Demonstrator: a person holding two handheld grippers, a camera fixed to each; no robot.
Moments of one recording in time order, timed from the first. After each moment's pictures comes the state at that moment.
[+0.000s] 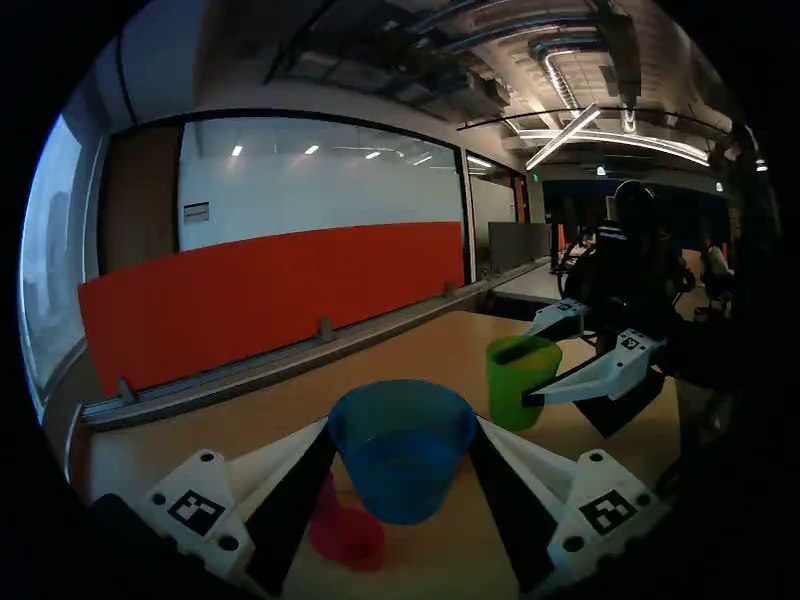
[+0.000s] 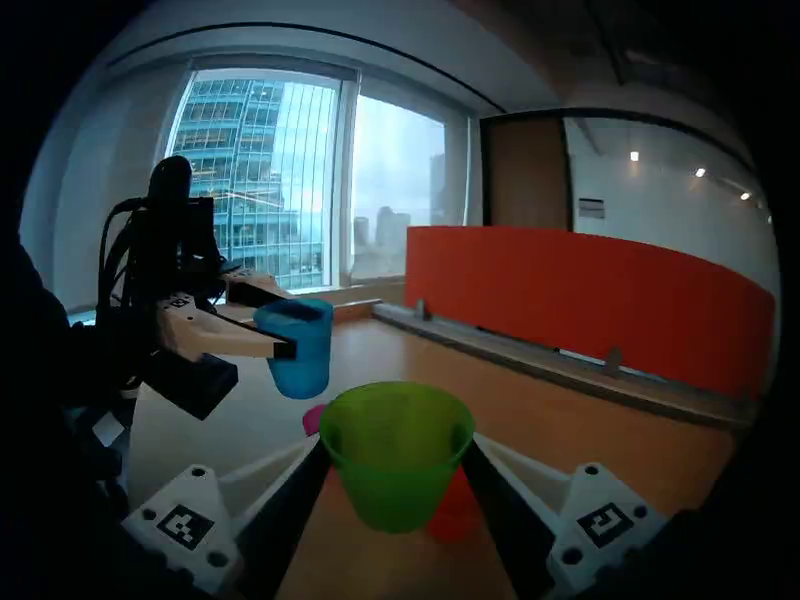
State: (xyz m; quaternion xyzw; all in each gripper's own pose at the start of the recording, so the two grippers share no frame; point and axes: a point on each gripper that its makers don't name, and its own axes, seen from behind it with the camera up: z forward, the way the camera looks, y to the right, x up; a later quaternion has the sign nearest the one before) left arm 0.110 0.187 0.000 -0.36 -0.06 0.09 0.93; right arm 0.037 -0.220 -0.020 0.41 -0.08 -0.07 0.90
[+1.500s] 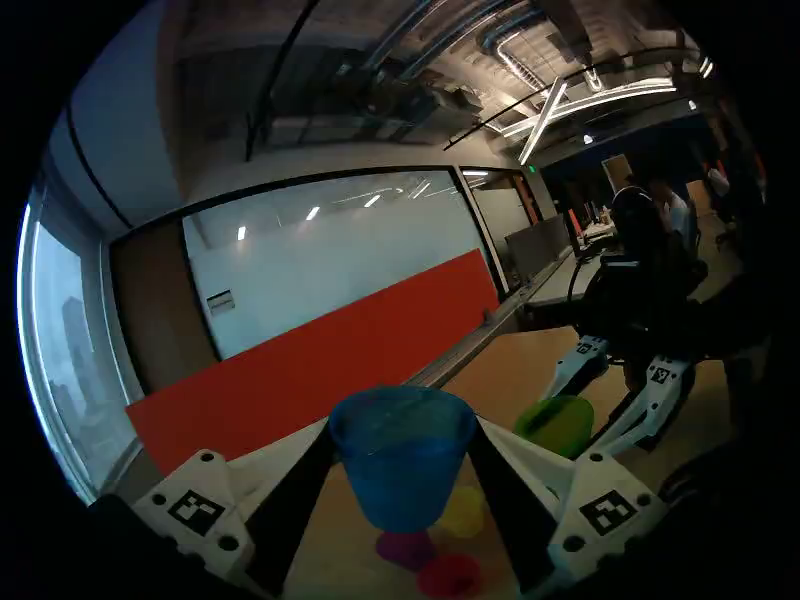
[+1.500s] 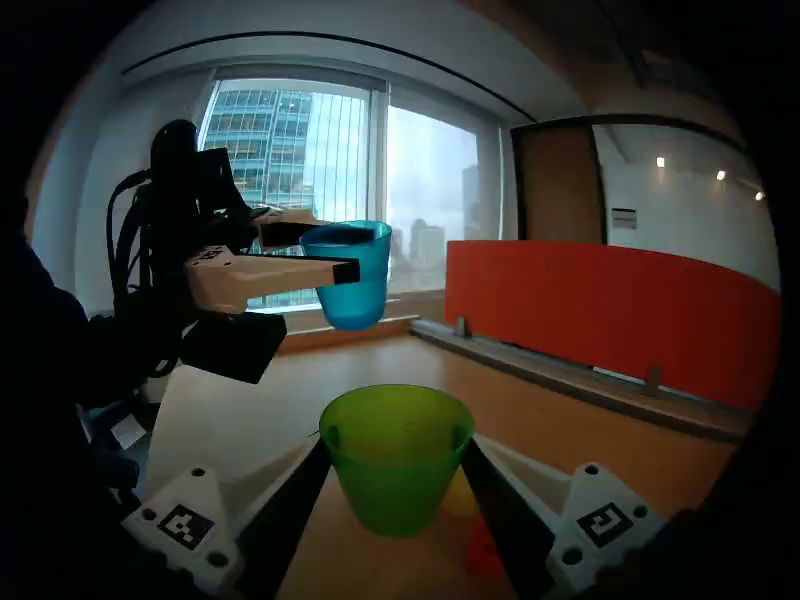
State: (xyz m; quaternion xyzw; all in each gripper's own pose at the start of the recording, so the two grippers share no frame) left arm 0.201 0.174 0.016 -0.31 0.06 0.21 0.93; right arm 0.048 -0.280 -0.024 0.47 -0.07 -0.06 0.88
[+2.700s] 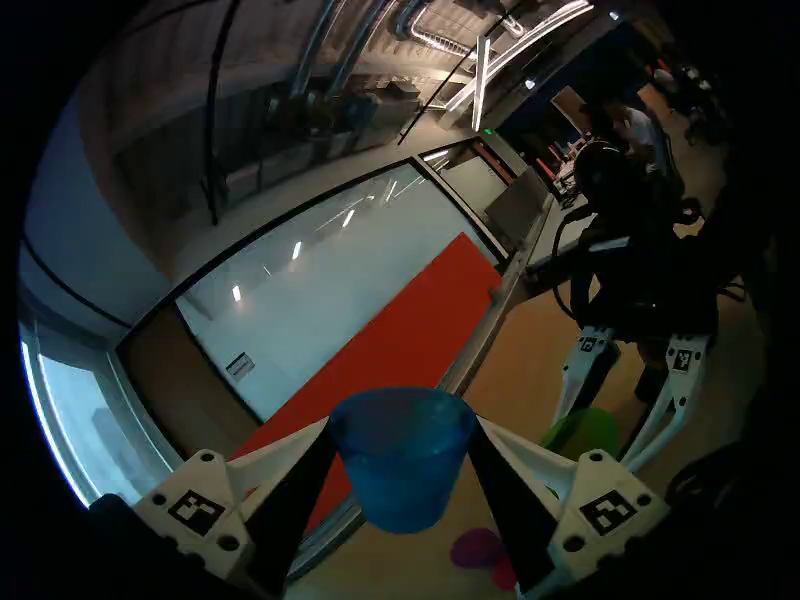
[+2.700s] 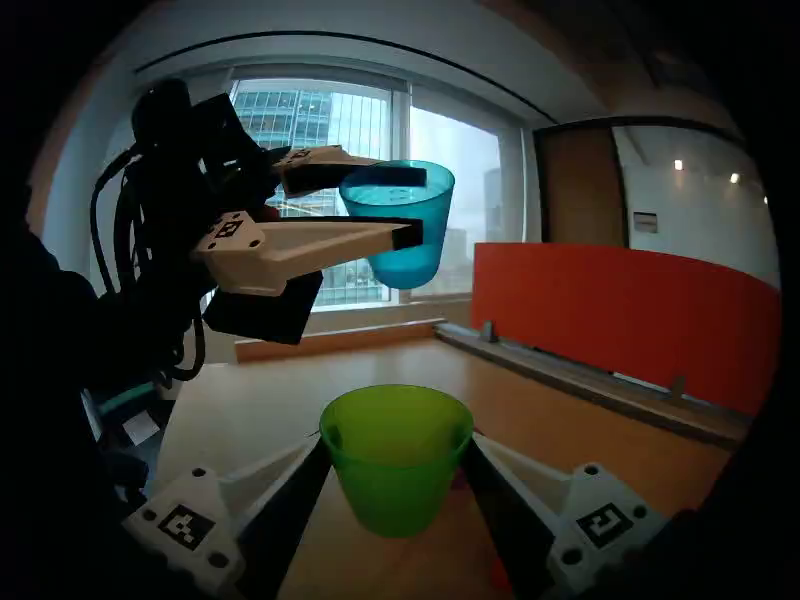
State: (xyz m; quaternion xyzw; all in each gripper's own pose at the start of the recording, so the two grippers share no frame) left arm 0.232 0.196 0.009 -0.28 0.11 0.36 0.88; right arm 0.047 -0.312 -0.032 0.50 -0.06 -0.06 0.86
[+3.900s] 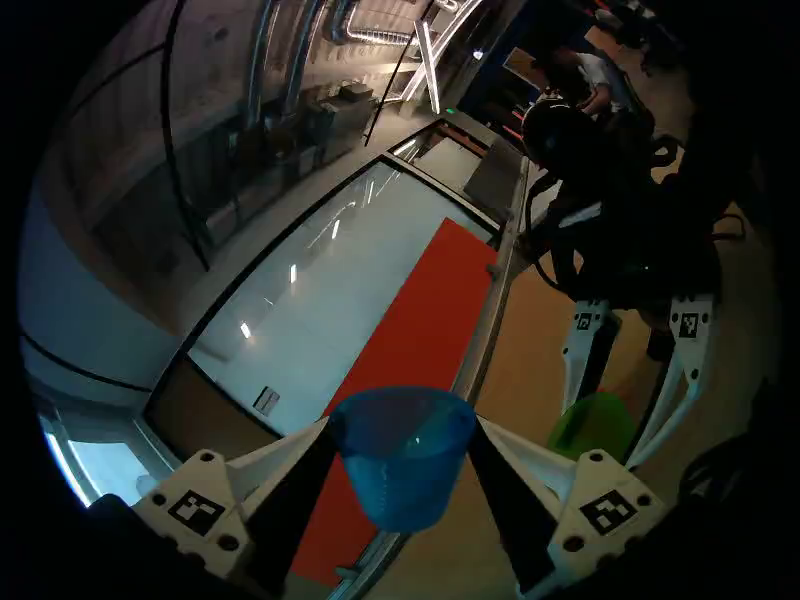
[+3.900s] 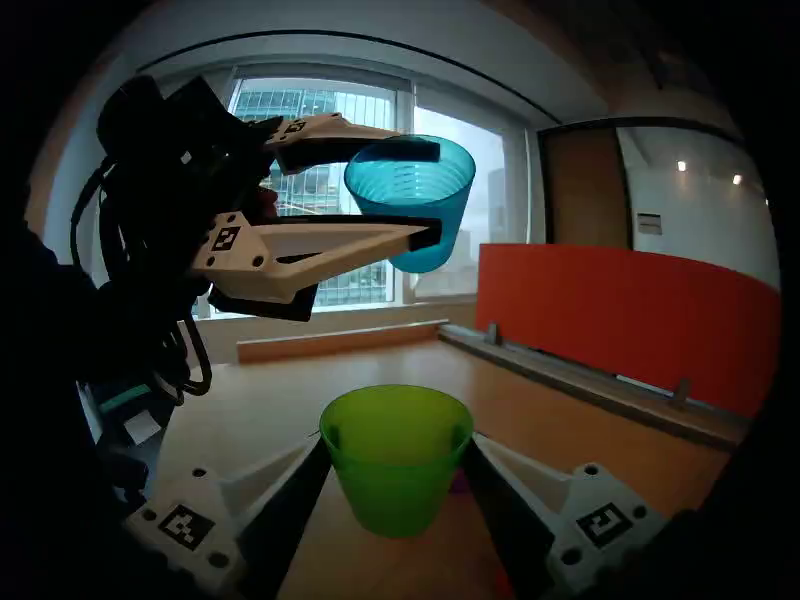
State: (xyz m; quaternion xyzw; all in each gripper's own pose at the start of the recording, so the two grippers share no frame) left arm 0.239 0.204 0.005 -0.26 0.15 0.47 0.83; right arm 0.046 -0.321 -0.024 0.51 -0.06 -0.06 0.86
